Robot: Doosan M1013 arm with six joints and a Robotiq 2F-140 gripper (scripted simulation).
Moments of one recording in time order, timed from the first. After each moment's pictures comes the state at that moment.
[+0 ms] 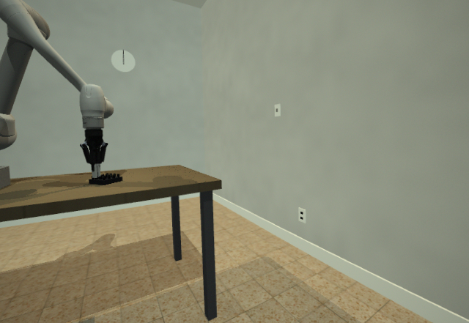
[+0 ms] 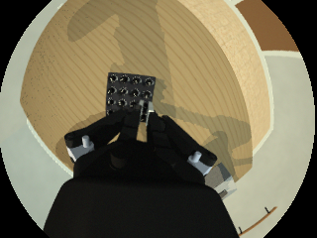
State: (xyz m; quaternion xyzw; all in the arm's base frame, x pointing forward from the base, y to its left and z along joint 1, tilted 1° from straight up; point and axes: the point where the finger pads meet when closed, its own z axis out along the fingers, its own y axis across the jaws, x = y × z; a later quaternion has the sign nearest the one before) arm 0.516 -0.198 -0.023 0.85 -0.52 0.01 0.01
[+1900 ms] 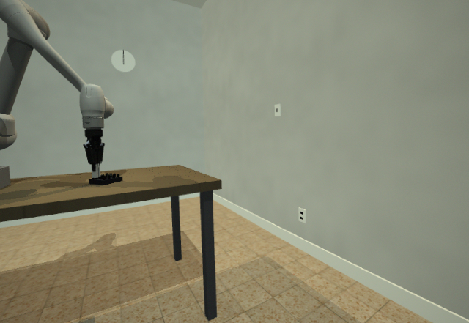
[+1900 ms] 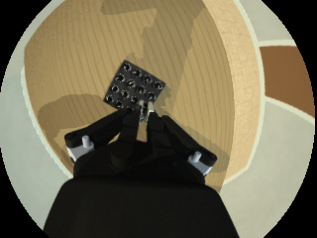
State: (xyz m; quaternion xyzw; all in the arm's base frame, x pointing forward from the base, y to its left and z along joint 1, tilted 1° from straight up) arm 0.516 -0.199 -0.023 0.94 -0.34 0.01 0.01
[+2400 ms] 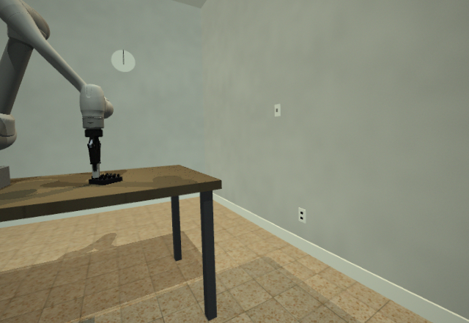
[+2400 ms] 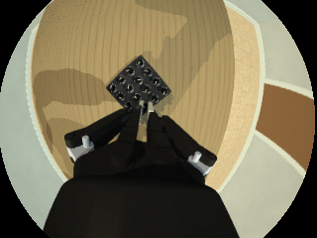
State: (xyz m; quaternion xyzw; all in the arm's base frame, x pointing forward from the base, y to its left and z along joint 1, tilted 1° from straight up) arm 0.516 -0.199 -0.023 0.98 -0.19 0.00 0.01
